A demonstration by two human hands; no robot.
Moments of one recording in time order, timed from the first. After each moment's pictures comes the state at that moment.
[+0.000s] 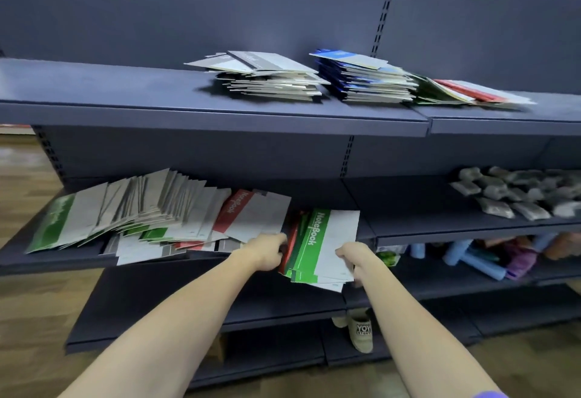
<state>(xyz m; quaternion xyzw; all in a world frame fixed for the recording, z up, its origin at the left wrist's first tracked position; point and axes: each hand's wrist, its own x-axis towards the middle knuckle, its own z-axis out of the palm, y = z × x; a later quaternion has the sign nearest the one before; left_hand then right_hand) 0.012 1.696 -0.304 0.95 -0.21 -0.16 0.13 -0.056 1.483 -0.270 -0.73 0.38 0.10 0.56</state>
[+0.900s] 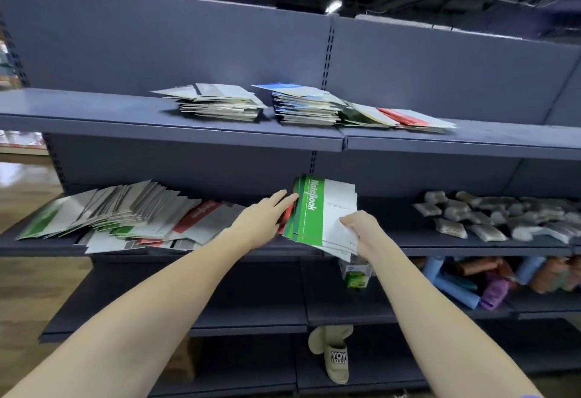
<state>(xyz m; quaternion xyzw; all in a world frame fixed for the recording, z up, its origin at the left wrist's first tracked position) -0.069 1.568 -0.191 0.95 -0.29 0.11 0.05 -0.097 1.322 -0.188 -0.70 0.22 0.02 0.68</state>
